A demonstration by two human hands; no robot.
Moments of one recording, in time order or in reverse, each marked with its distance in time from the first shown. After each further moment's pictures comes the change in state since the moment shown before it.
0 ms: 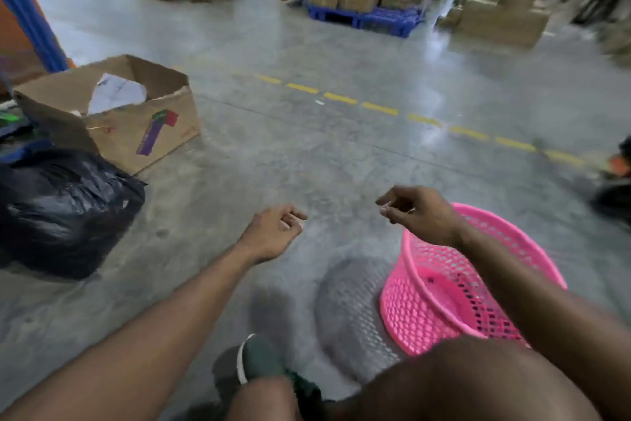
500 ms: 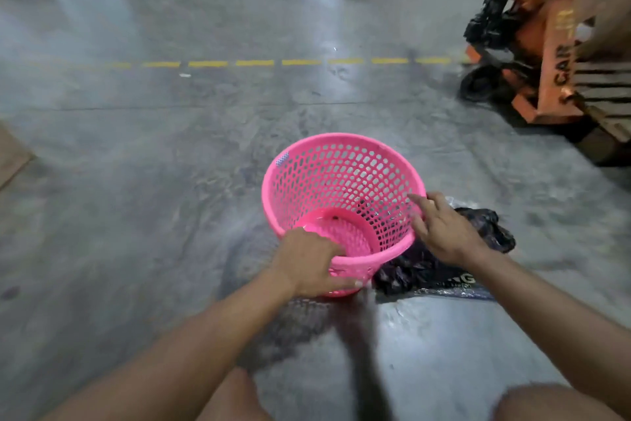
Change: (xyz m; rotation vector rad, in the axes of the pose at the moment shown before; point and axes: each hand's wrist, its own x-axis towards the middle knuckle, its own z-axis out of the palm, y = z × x) left_hand -0.039 0.130 0.275 0.896 -0.366 0.847; right_hand -0.231 0.241 -0.005 -0.241 0.111 0.622
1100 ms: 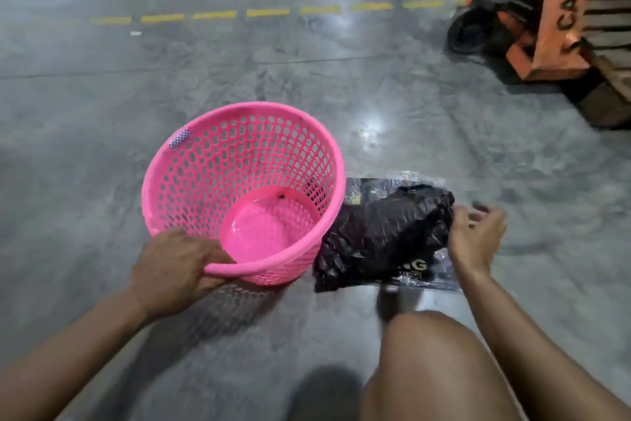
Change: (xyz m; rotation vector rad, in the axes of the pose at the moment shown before) left_hand 0.004 -0.004 0.023 -0.027 0.102 -0.064; right_hand 0.025 0.194 0.054 0.835 0.554 0.689
